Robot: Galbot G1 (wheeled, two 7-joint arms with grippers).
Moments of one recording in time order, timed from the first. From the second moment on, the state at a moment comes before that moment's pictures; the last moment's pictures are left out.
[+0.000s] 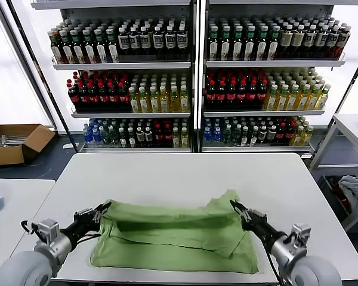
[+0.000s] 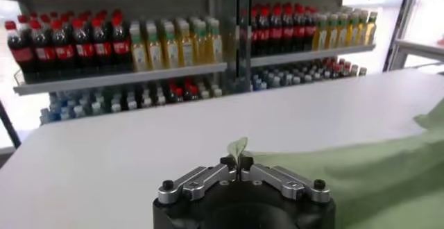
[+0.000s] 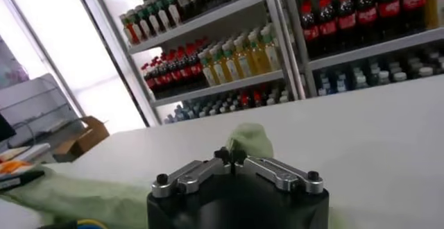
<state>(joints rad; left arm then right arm) 1.55 -0.87 -0.66 -2.09 -0.61 0.46 0.14 -1.51 1.22 0.65 2.15 0.62 -0.50 -0.26</state>
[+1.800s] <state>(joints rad) 1.67 -1.21 -0.54 -2.07 -0.33 0.44 -0.12 -1.62 1.22 1.12 2.04 0.63 -0.19 -0.29</state>
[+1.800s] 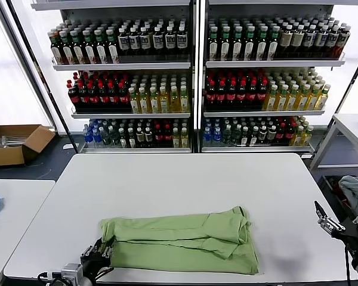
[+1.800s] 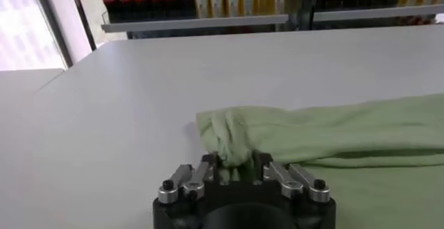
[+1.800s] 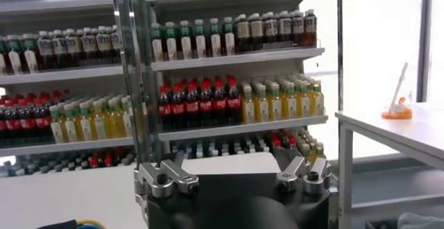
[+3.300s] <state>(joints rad) 1.59 -0.95 -0.79 -2.27 -0.60 0.48 -0.06 -1.63 1.24 1.09 2.13 0.67 -0.22 -0.28</state>
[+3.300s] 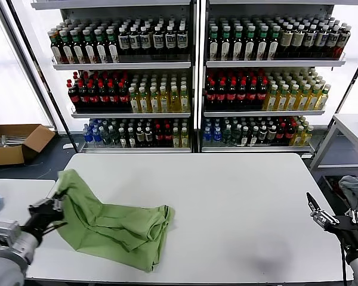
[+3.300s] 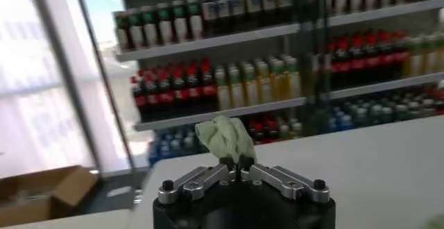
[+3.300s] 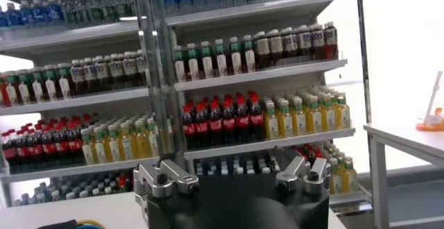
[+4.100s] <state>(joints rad) 1.50 -1.13 -0.31 -2.18 -0.50 0.49 -0.09 -1.64 1.26 1.07 2.14 0.67 -0.20 -0.29</state>
